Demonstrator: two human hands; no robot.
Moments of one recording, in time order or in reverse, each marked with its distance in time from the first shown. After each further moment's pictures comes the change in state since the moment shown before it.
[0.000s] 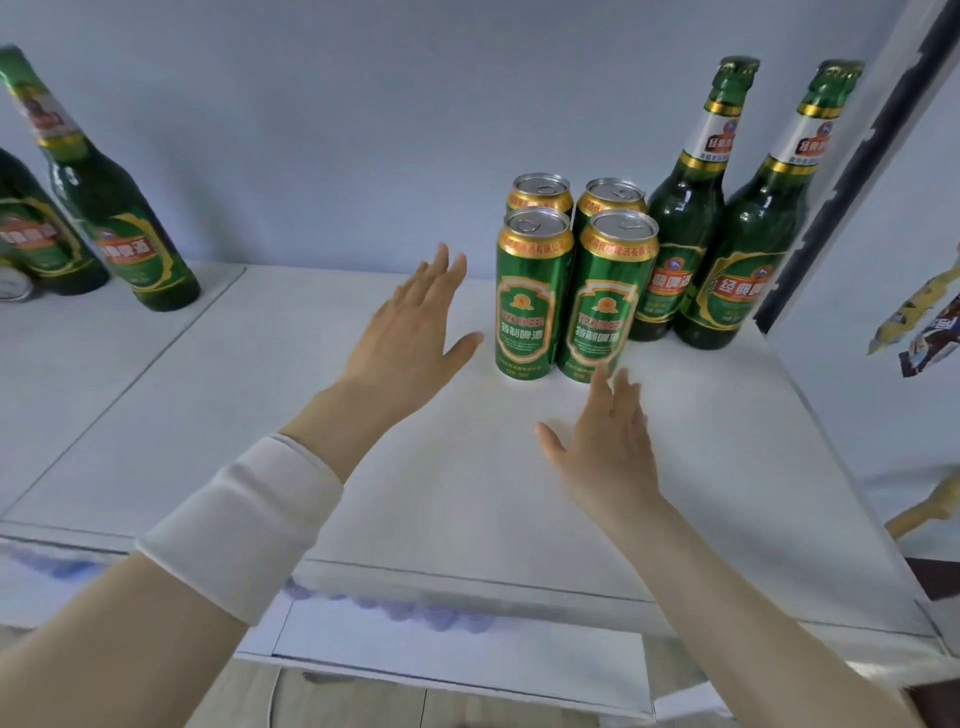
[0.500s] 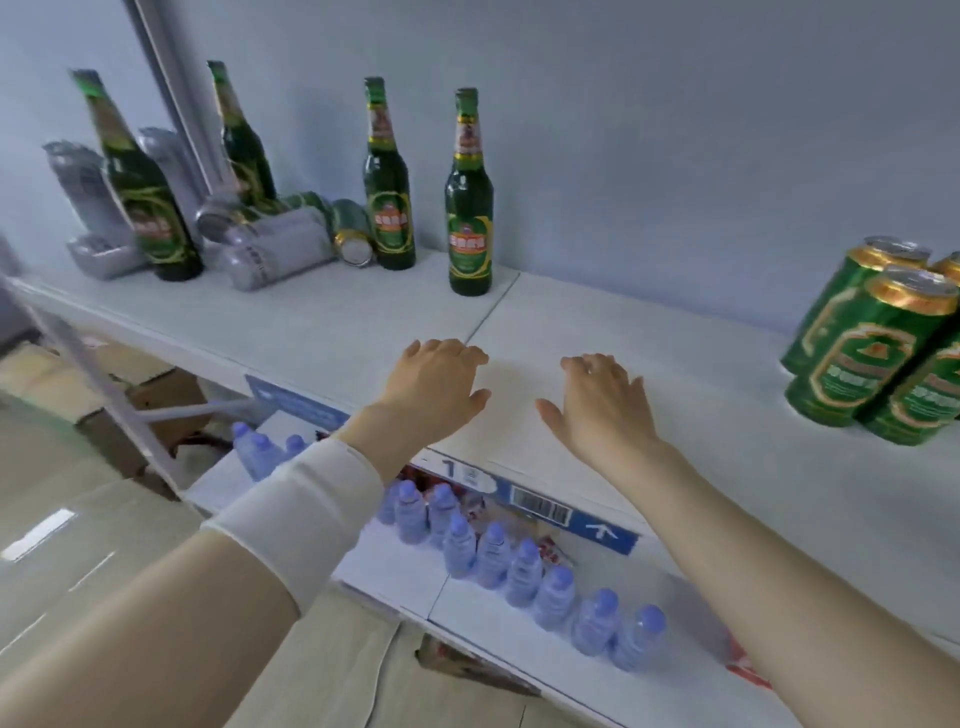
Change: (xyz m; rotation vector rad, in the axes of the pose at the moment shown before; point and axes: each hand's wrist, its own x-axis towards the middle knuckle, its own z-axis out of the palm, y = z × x) left_hand -0.165 -0.215 -0.105 0.262 -0.161 -0.296; right_hand -0.074 -0.260 0.091 -0.339 -0.133 -0.445
